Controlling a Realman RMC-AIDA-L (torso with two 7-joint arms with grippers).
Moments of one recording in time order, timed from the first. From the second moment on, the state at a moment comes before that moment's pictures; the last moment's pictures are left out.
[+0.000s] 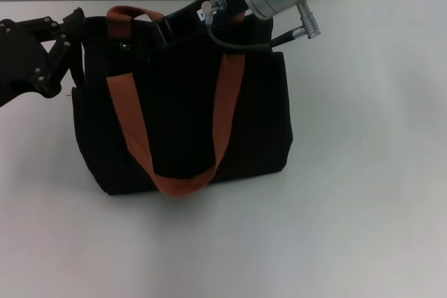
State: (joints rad) left arm -0.45 -2.03 0.37 0.49 1.74 1.76 -0.92; right arm 1.07 2.09 -1.31 -0.81 -1.99 -1.27 2.54
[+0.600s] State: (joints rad) left arm -0.45 -2.03 0.37 0.49 1.73 1.74 -0.92; right arm 0.89 2.09 -1.34 -1.14 -2.29 -1.32 2.84
